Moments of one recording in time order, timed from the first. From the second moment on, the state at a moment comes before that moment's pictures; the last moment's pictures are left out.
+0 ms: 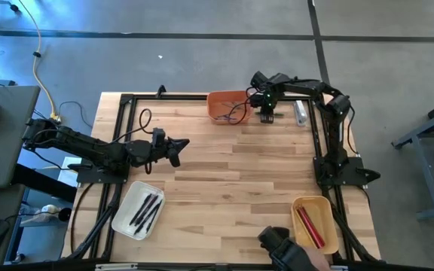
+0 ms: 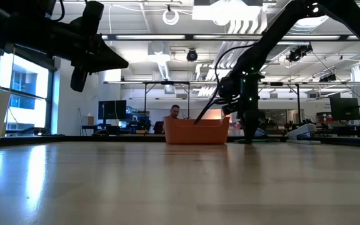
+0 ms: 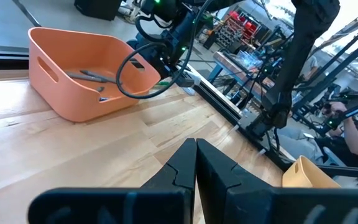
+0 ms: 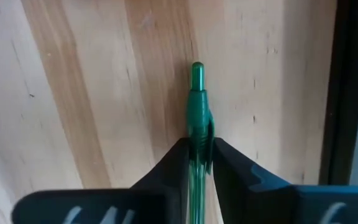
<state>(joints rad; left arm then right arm) 0.03 1.04 0.27 0.57 -0.55 -0.68 -0.84 2.04 1.39 -0.84 0.00 -0.73</state>
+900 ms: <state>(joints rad) 0.14 1.03 0.27 0.57 -0.41 -0.74 -0.89 1.77 1.62 -0.99 -0.18 -0.27</state>
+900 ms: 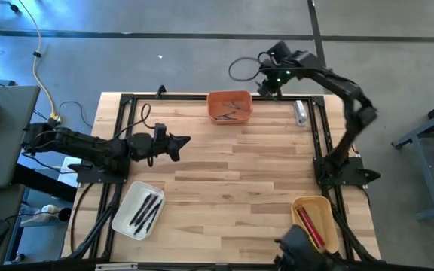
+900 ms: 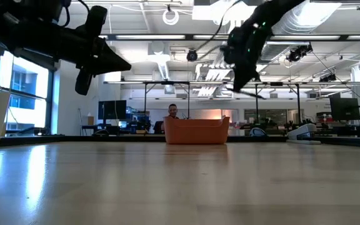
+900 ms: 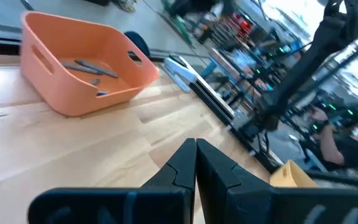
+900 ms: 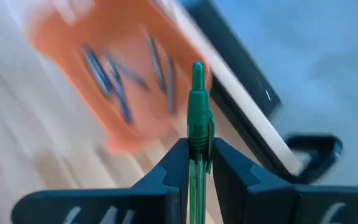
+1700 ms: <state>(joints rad) 0.41 1.03 0.37 0.65 0.21 -0.77 -0.27 1.38 0.89 0.46 0.03 0.68</state>
